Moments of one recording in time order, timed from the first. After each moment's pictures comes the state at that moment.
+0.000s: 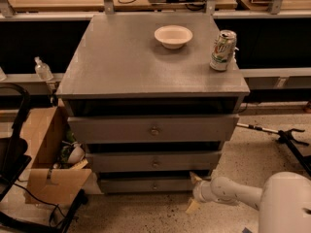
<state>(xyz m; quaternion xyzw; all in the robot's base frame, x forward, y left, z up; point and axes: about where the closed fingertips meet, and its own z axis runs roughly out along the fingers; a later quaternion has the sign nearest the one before) 0.573 -0.180 0.204 -0.61 0.73 0.07 0.30</state>
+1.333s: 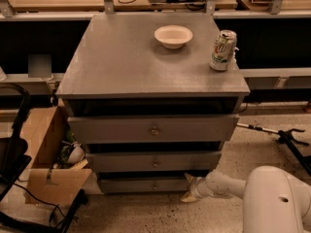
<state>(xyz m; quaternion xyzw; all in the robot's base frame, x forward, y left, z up) 0.592 -0.169 0.182 -0.63 0.72 0.08 0.28</state>
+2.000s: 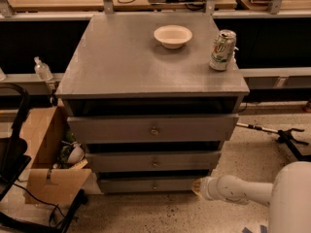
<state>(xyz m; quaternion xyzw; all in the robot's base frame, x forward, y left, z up) 0.573 -0.209 0.262 -0.62 0.73 0.00 0.30</state>
